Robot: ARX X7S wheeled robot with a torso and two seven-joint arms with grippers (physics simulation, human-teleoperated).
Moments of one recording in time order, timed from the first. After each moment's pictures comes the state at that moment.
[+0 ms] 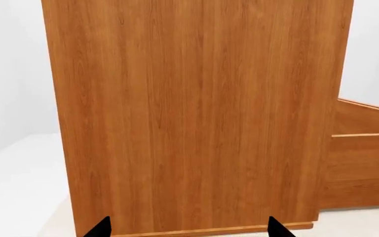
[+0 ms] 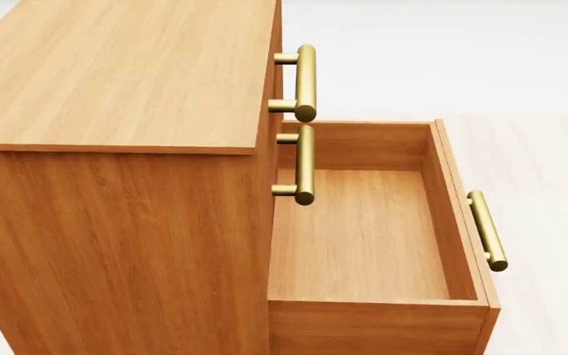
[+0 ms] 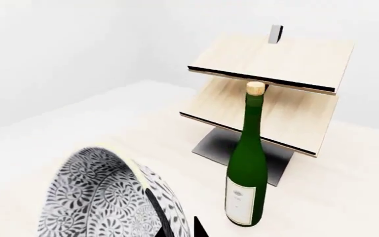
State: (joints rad) left arm 0.31 -0.43 0.44 0.24 -0.19 0.32 -0.42; right arm 0.79 0.41 0.28 0.07 0.25 0.88 0.61
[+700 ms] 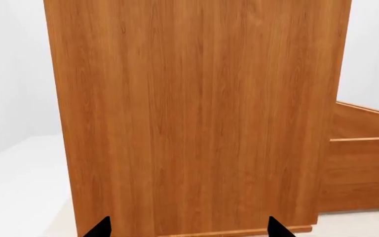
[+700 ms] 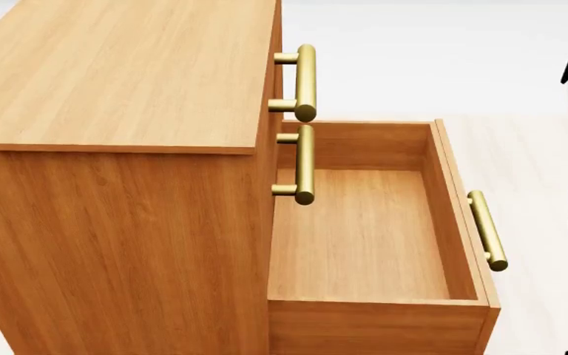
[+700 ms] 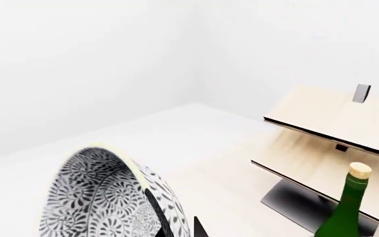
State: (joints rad) left arm 0.32 -0.44 0.44 0.27 -0.19 0.31 -0.43; right arm 1.15 0.37 0.04 0.33 0.22 0.85 0.51
